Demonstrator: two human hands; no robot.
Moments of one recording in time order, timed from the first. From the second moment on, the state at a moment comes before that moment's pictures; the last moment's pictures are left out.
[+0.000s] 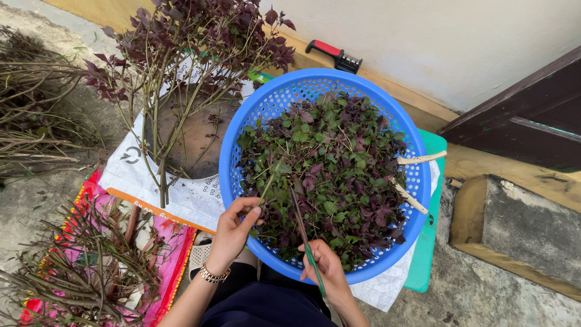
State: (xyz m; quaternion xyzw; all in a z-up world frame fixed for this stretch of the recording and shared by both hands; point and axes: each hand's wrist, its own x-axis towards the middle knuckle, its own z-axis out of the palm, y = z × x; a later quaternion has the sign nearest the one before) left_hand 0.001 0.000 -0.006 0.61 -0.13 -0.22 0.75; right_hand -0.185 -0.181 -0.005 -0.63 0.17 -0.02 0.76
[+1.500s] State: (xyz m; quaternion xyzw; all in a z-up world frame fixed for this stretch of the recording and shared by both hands) left_hand -0.020 0.047 0.016 0.75 -0.25 -0.20 0.57; right_hand -0.183 -0.199 0.021 -0.61 0.14 -0.07 0.78
